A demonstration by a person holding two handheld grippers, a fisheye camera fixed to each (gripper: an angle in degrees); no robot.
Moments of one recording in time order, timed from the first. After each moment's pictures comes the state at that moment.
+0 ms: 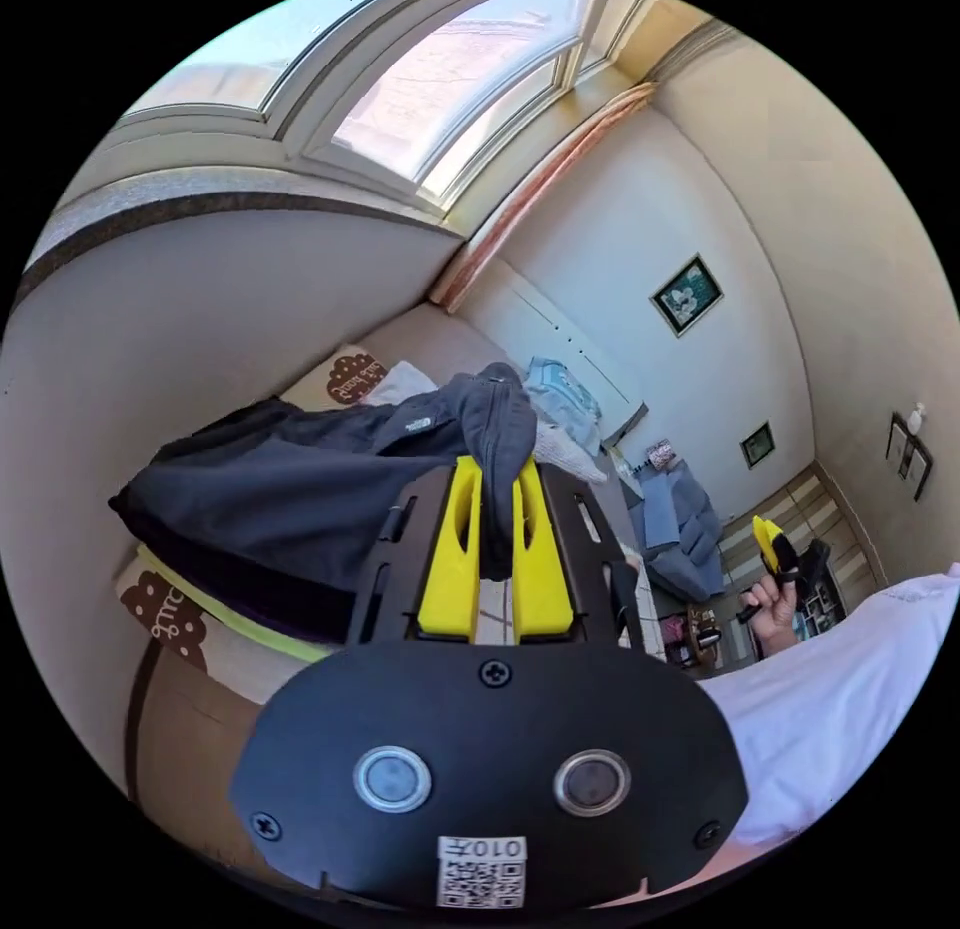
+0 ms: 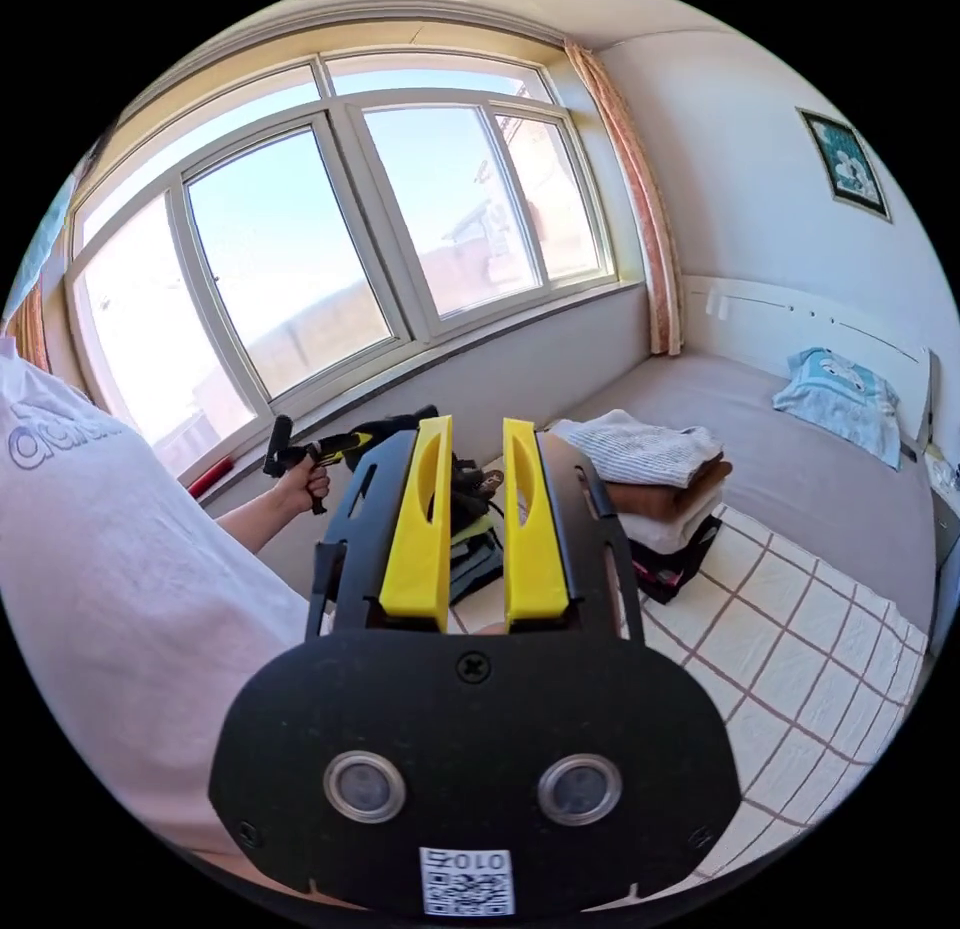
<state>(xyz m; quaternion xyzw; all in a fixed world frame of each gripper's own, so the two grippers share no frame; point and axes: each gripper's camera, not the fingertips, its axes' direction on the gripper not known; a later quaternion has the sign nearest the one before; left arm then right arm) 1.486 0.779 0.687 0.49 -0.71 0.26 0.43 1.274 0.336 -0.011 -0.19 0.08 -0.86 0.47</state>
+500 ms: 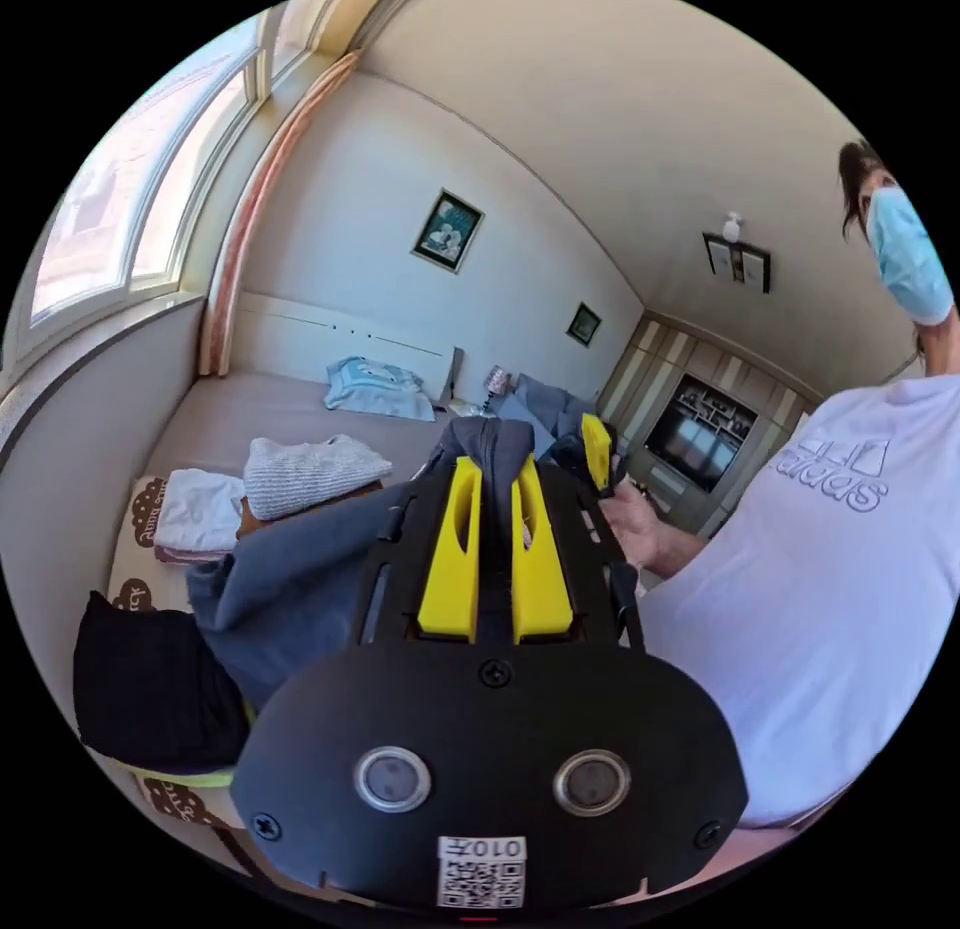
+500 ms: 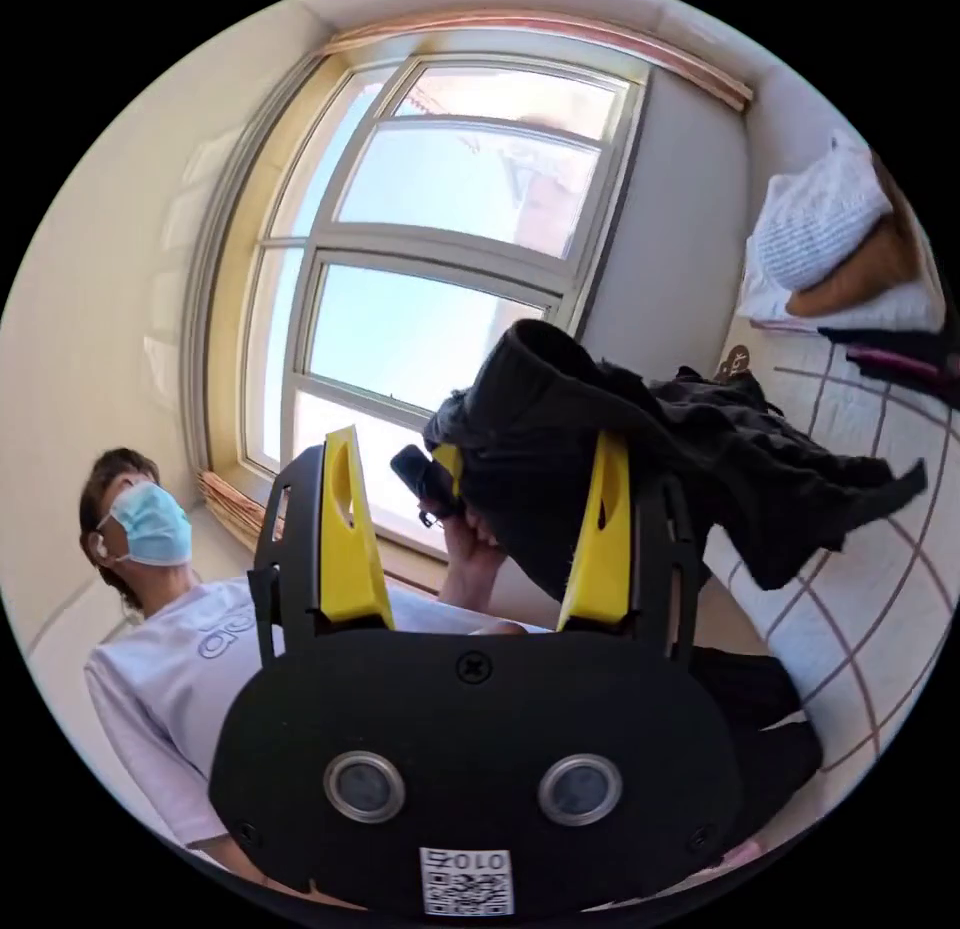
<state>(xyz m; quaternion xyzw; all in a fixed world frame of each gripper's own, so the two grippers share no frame) 1.331 0.675 0.872 0.18 -0.75 0.41 0.49 1.247 0.237 0.069 -0.52 -0.05 -0.51 0.68</state>
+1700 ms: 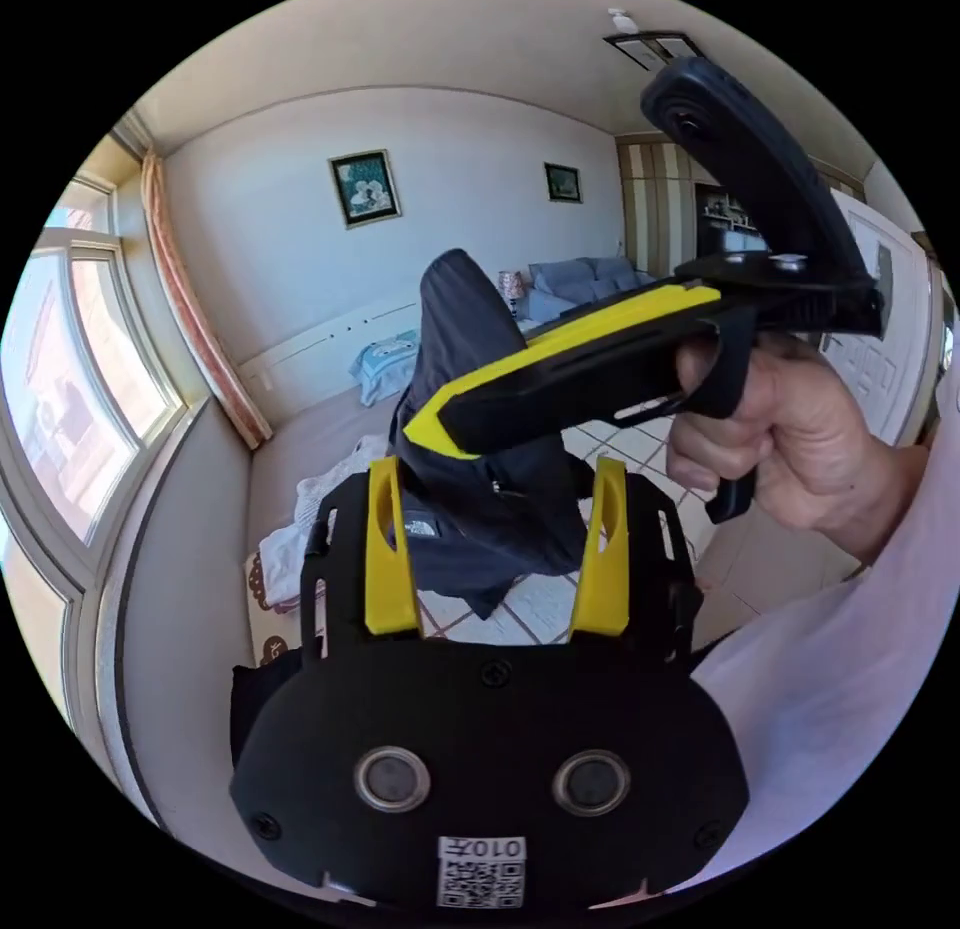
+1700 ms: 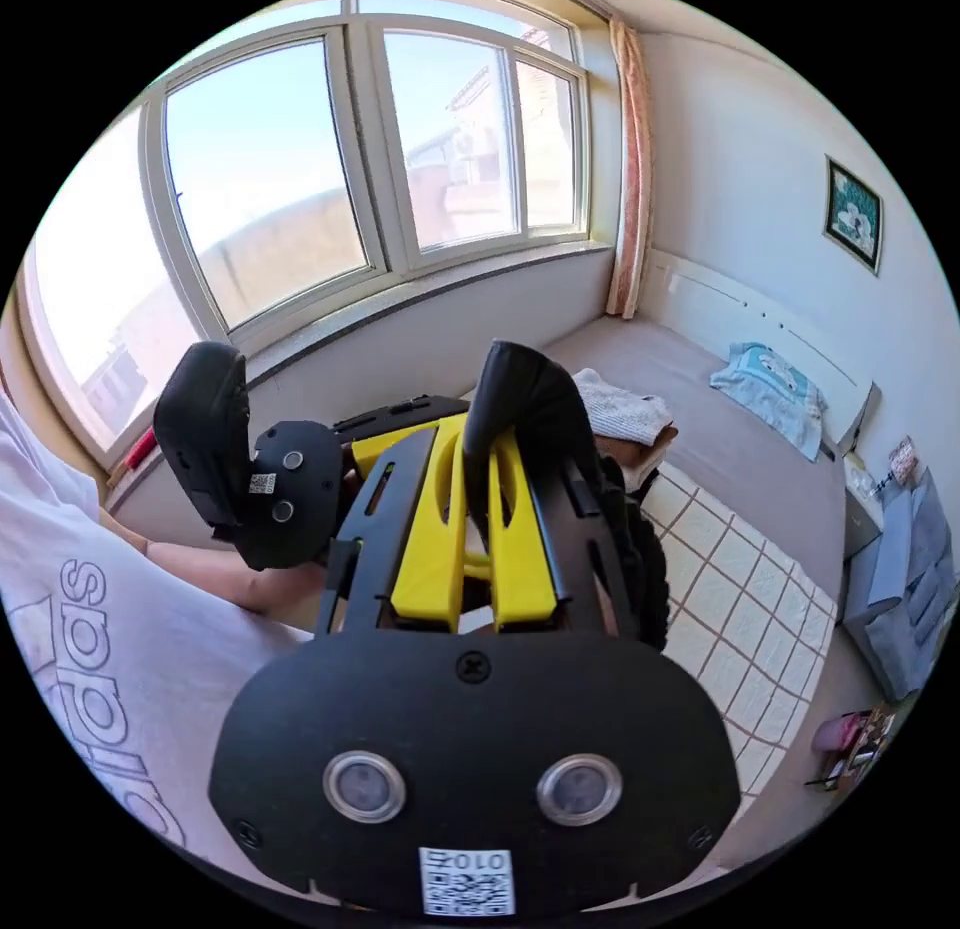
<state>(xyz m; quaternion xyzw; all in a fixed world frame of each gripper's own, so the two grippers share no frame) 1.024 0.644 0.948 0.08 -0.87 0.39 0.28 1.432 0.587 0.020 -0.11 0.24 -0.88 0.40</state>
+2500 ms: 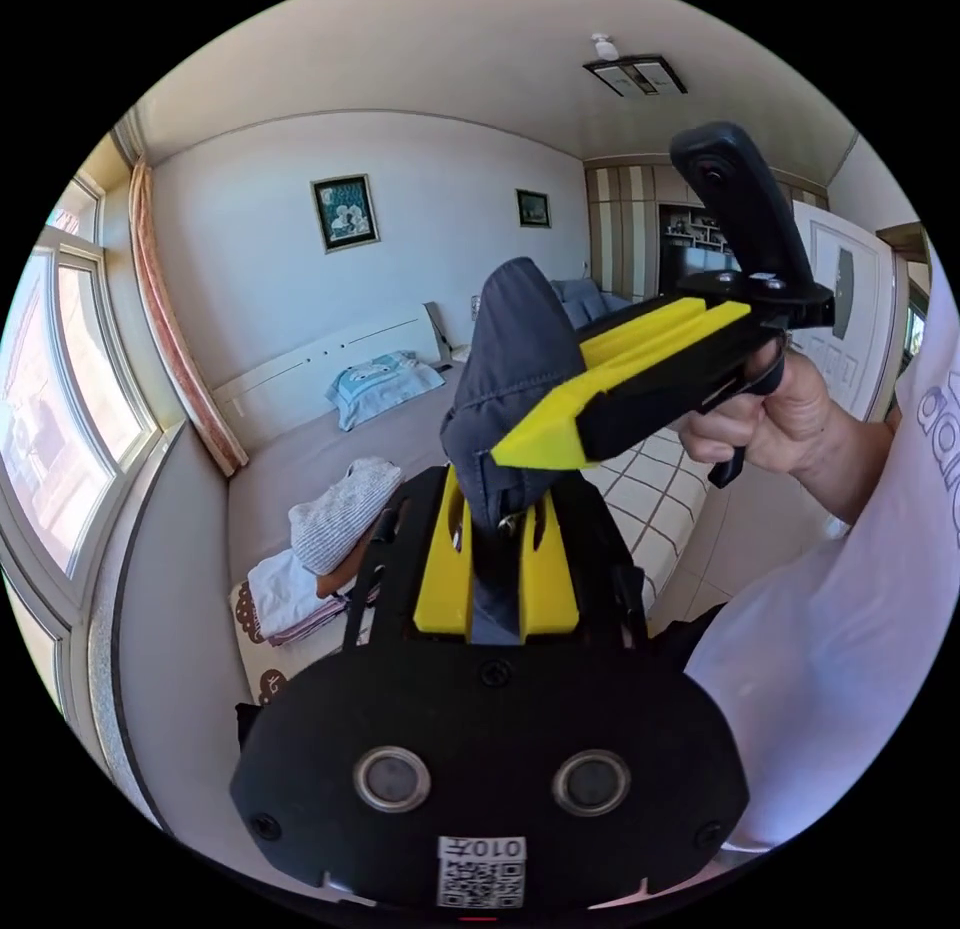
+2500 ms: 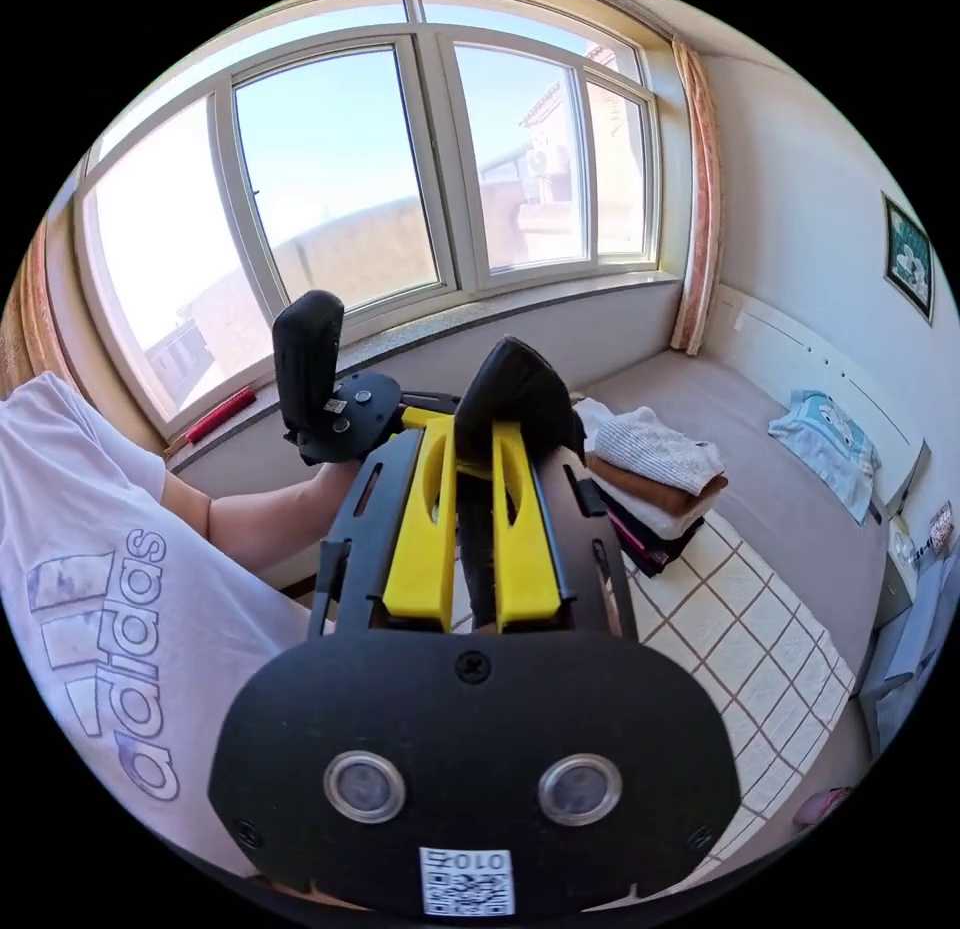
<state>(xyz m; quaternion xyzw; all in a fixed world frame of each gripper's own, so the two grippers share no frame) 0.997 0.631 0.892 0.02 -0.84 0.42 0.34 1.441 0.721 -0.029 -0.19 0.16 -0.89 0.38</state>
